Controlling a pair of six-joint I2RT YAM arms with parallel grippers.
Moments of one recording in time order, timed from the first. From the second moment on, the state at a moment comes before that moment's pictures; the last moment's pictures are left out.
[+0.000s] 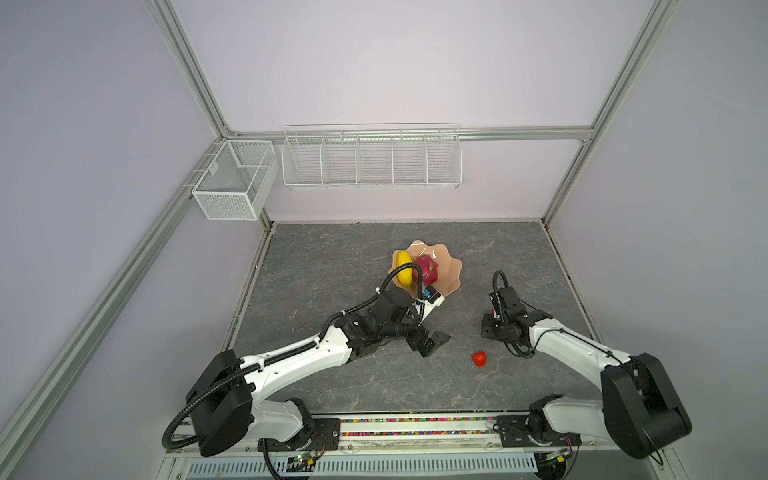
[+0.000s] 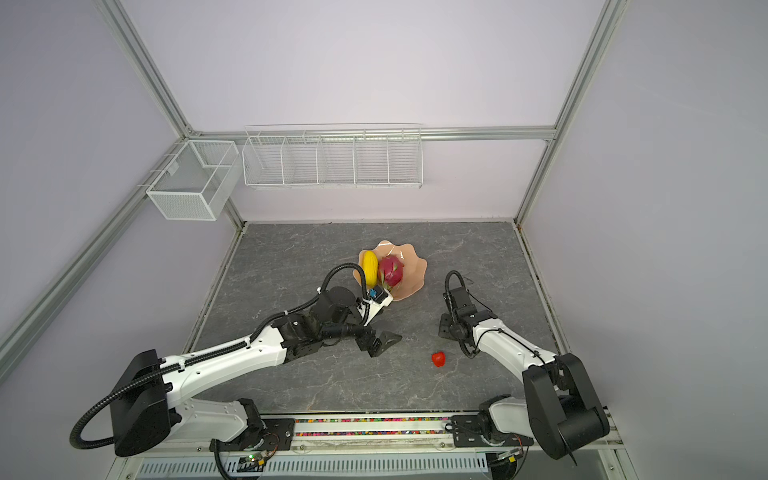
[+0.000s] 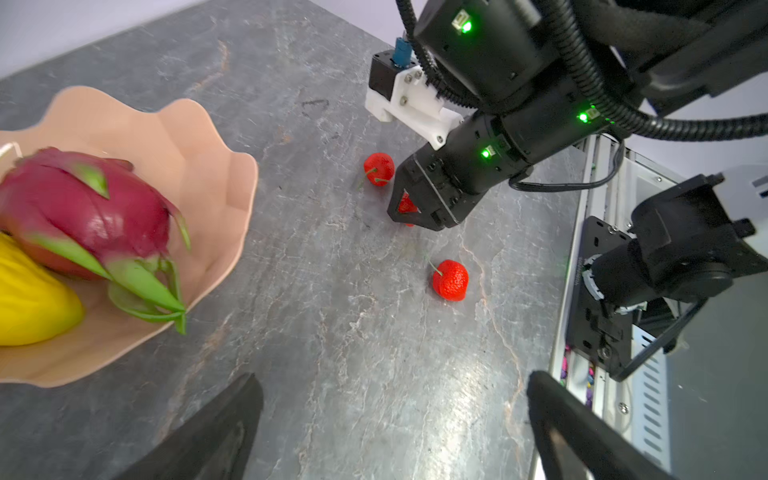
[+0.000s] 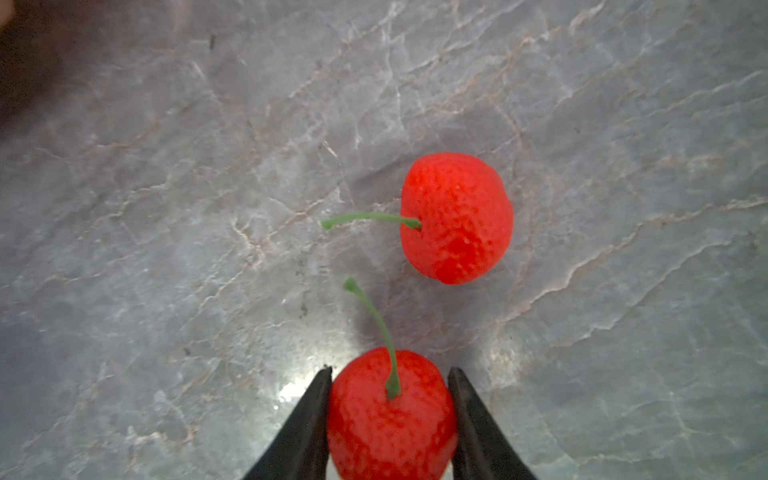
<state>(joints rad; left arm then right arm) -1.00 1.32 0.88 -0.12 0.20 -0.07 0.36 1.29 0.62 -0.46 0.09 0.52</state>
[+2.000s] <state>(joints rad) -0.83 1.19 0.84 -0.21 -0.13 -0.09 0.47 1.86 1.26 -0.35 -0.14 0.30</state>
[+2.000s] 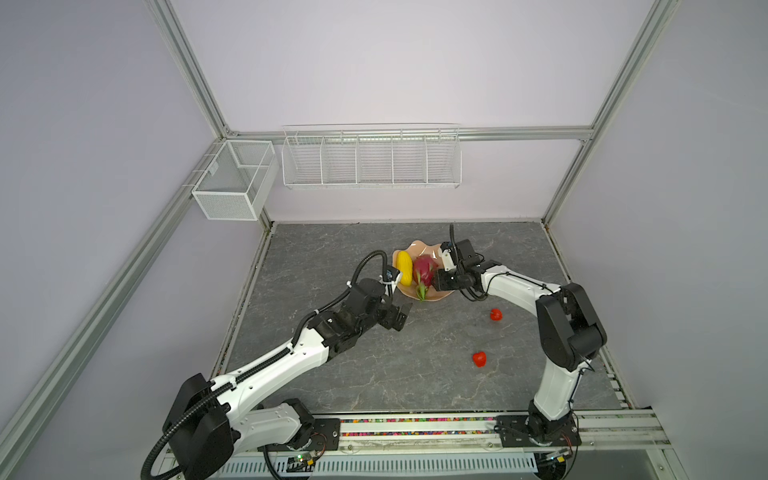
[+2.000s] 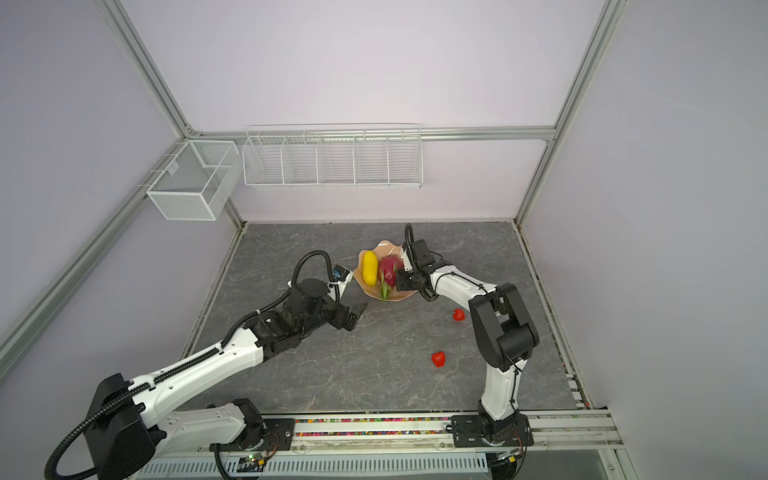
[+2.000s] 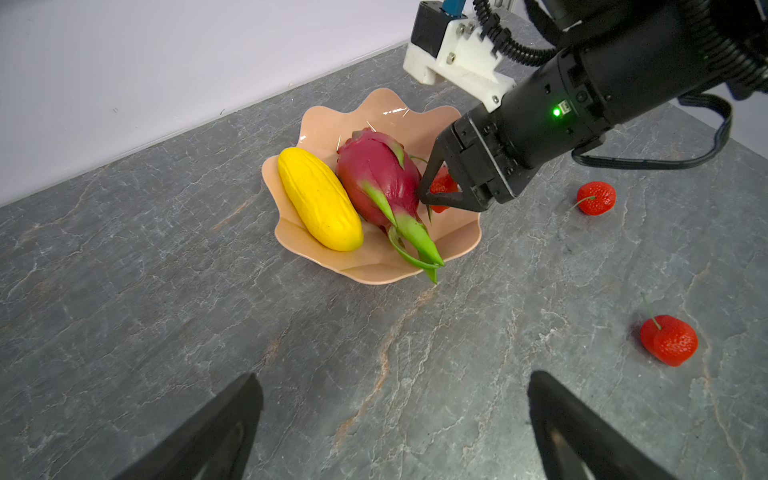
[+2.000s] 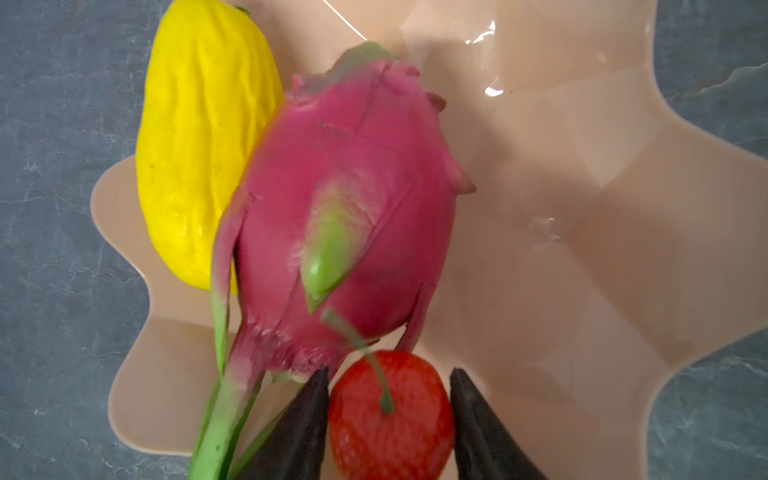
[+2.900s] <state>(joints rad) -0.83 1.19 0.84 -0.23 0.17 -0.09 0.50 1.27 0.91 -0.45 0.01 0.35</state>
